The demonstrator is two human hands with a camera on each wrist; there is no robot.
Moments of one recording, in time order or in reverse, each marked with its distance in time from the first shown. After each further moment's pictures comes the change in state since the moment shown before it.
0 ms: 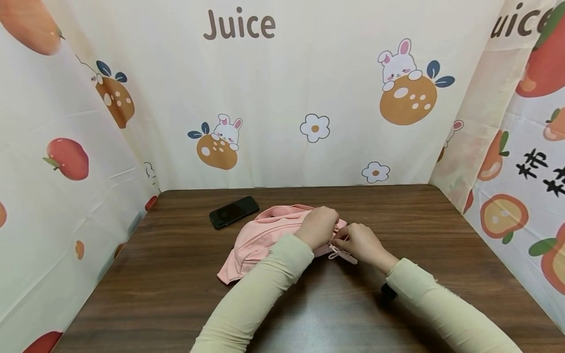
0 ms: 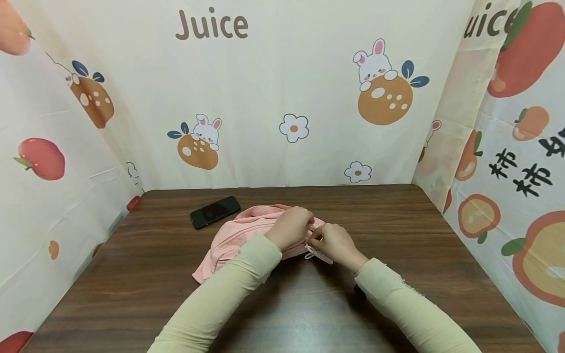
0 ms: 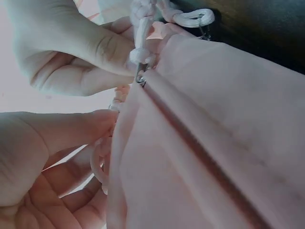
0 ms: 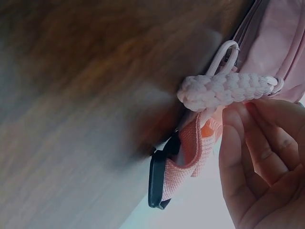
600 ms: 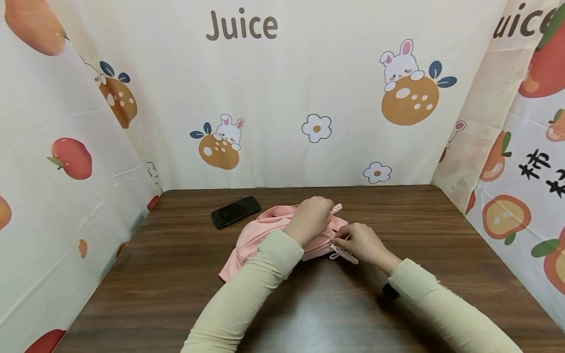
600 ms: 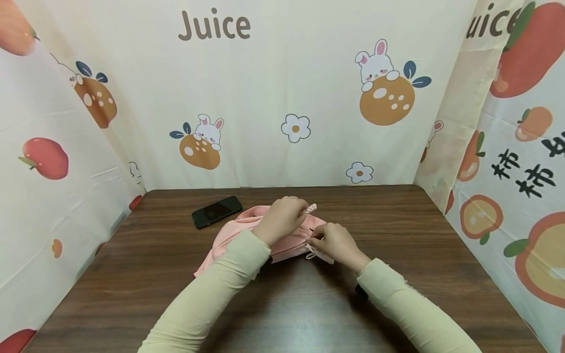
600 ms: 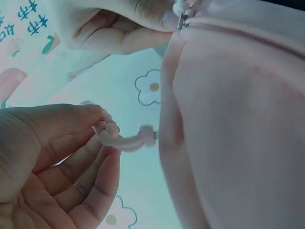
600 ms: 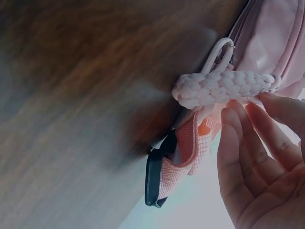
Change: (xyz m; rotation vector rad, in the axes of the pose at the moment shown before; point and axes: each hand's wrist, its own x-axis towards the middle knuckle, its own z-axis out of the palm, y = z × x) left_hand -0.011 -0.012 -0.034 0.031 0.128 0.004; right_hand 0.002 0.001 0.000 0.030 0.003 0.026
